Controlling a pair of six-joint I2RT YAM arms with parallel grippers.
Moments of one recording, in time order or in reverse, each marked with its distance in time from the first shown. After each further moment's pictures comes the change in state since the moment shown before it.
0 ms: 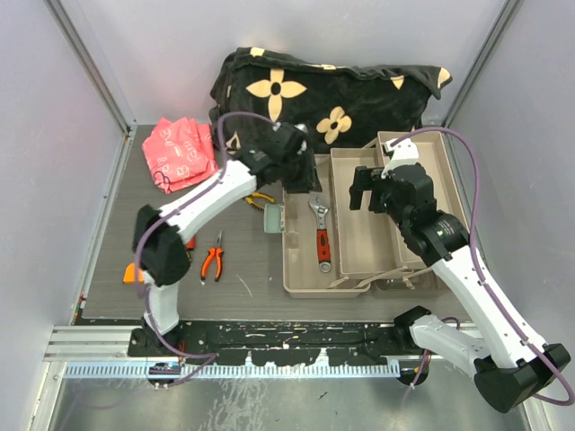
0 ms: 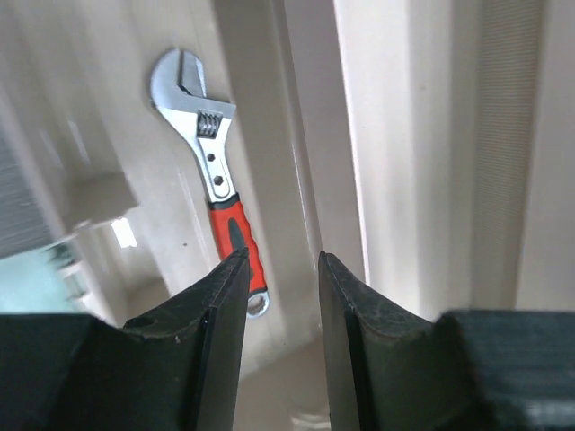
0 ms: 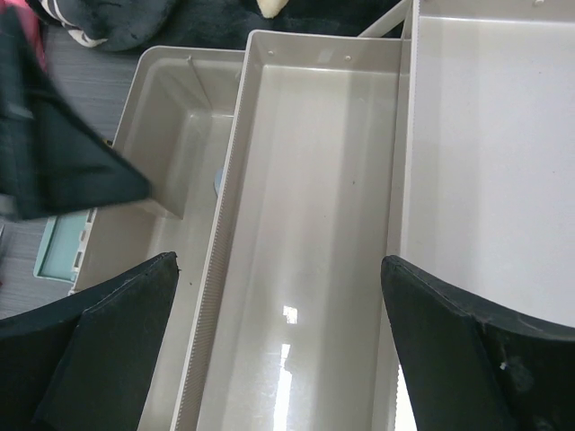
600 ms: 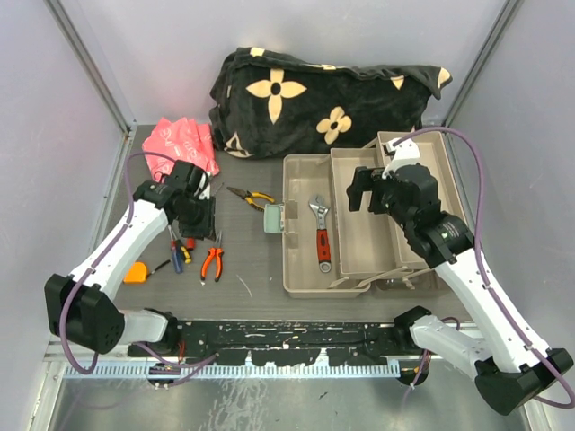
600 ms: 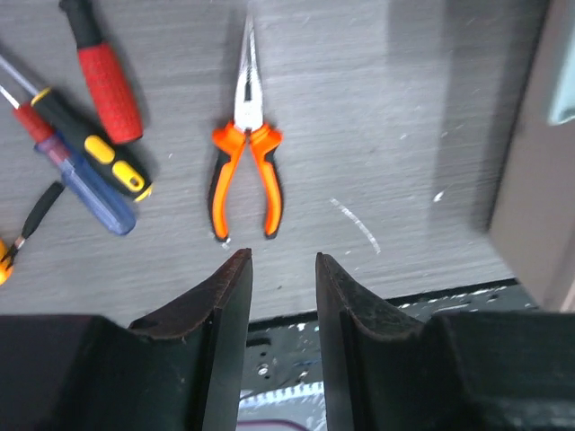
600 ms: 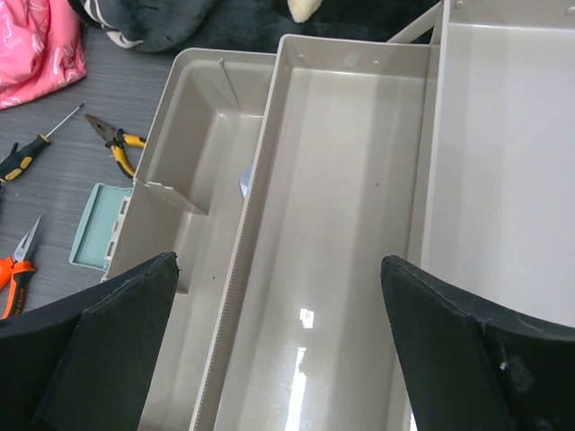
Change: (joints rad) left arm 0.422 -0.674 -0.705 -0.283 -0.021 0.423; right arm 0.000 -0.004 0.035 -0.028 -0.058 0.013
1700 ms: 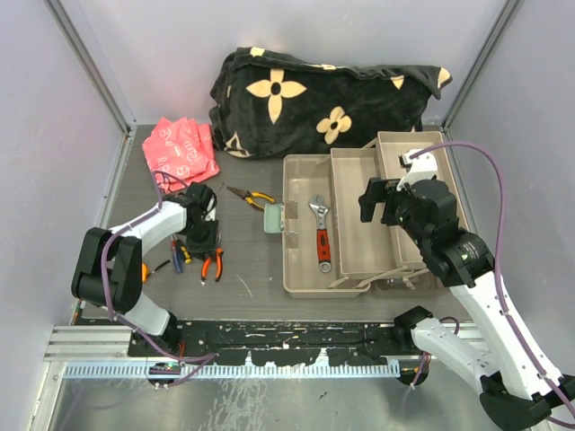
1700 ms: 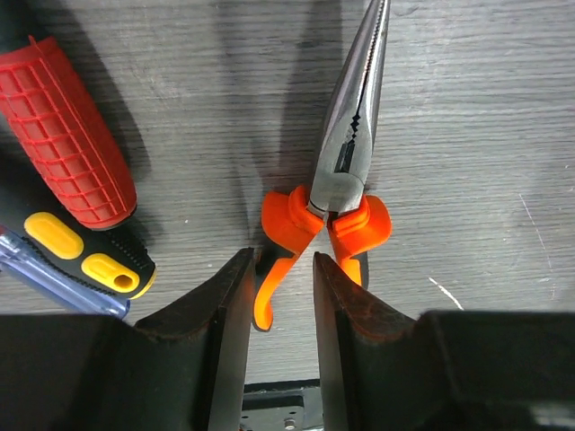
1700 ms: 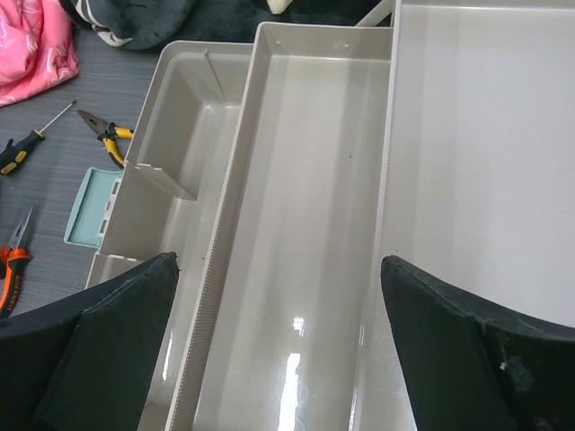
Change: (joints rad) left arm 0.061 0.249 -0.257 0.237 -0.018 0.059; right arm 0.000 -0.138 -0.012 -0.109 0.028 0.003
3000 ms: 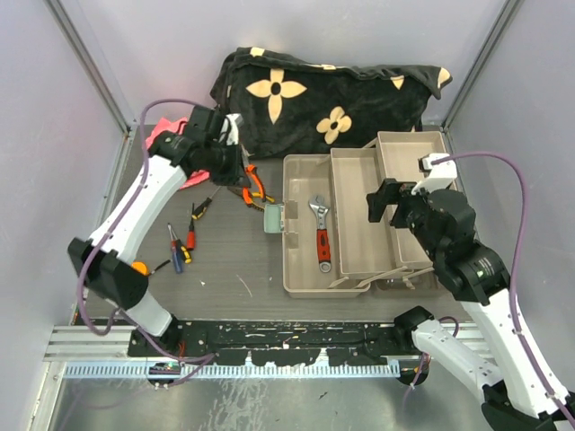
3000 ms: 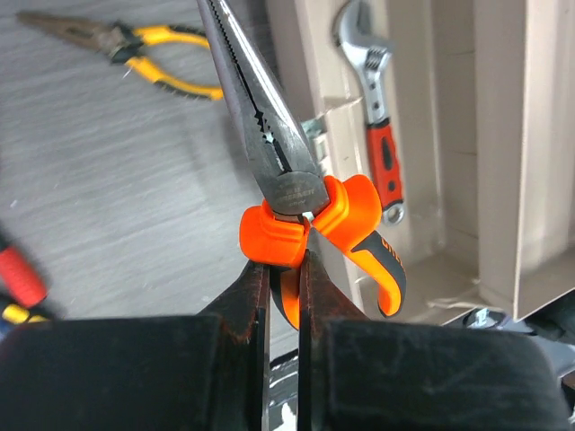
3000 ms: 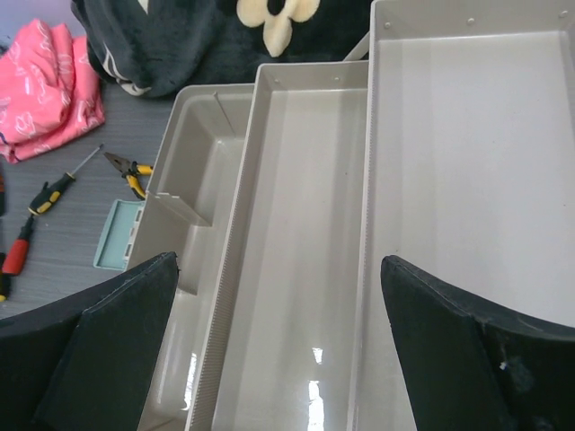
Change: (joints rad) left arm -0.160 0.007 0.784 -0.278 0.150 -0.082; right arm 0.000 -0.074 0.015 -0.005 0.035 0.045
